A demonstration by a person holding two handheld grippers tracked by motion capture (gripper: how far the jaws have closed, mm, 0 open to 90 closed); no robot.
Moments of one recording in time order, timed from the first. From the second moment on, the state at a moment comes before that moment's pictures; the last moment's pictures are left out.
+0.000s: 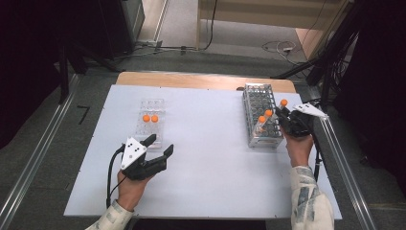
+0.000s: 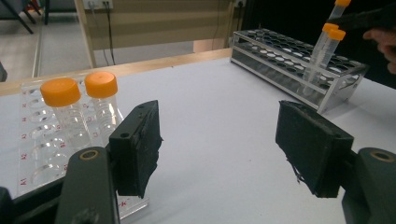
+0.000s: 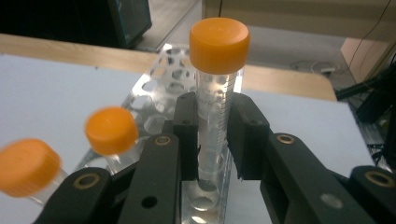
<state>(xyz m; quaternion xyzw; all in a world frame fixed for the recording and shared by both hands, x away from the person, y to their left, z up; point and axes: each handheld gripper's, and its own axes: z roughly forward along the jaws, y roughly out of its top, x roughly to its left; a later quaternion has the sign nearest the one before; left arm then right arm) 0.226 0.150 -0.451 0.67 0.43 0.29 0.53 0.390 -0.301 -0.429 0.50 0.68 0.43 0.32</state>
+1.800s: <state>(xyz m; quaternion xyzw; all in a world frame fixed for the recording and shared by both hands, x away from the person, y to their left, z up) 0.218 0.122 -0.450 0.70 0.39 0.26 0.55 0.267 -0.165 -0.449 0.32 0.79 0.48 0.19</state>
